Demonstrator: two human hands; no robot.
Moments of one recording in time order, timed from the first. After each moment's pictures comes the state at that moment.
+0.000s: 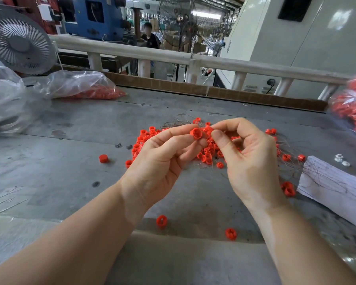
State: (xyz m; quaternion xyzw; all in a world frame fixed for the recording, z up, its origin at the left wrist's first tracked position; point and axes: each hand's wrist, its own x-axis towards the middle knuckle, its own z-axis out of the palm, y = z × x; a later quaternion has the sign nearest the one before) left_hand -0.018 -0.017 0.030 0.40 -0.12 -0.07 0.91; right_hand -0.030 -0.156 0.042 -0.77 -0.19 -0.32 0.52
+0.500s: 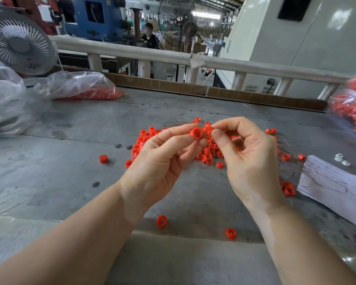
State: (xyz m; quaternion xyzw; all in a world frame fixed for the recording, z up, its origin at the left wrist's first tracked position) left_hand -0.018 -0.017 0.029 0.39 -0.14 -0.08 0.91; right_hand -0.031 -0.156 0.042 -0.76 -0.20 -0.33 0.52
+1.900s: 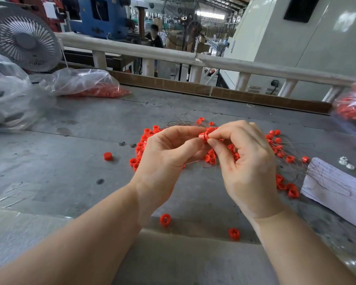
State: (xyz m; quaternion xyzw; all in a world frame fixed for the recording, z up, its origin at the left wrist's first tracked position) left_hand -0.022 -0.024 0.025 0.51 -0.15 0.03 0.85; right_hand -0.026 -0.159 0.031 -0.80 -0.26 -0.47 0.28
